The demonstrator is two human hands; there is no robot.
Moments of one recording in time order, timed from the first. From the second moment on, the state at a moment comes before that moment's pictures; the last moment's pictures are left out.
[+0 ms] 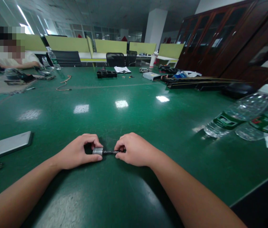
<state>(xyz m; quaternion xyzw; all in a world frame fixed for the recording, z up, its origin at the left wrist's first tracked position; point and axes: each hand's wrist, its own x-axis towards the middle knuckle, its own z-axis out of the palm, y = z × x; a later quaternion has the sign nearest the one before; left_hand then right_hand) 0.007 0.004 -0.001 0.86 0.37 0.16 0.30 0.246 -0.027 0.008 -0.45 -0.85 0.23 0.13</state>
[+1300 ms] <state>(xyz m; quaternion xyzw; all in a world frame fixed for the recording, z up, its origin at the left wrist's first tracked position) 0.006 0.005 -0.004 0.85 0.37 0.18 0.33 0.223 -0.027 -0.010 -0.43 -0.84 0.22 0.24</state>
